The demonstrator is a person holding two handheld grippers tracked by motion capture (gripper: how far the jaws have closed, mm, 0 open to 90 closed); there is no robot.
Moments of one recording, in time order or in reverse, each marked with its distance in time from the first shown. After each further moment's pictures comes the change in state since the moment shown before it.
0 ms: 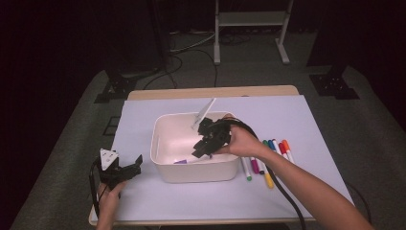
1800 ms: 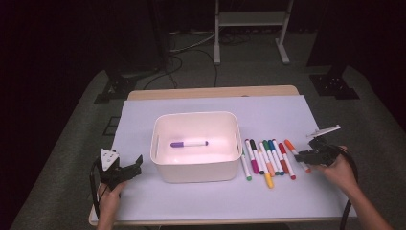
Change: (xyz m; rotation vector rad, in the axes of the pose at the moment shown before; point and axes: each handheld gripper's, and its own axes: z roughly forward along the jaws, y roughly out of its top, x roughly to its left) left arm -0.001 0.000 -0.001 -0.002 0.006 0.016; right arm -0.060 -0.315 -0.082 -0.053 -0.496 0.681
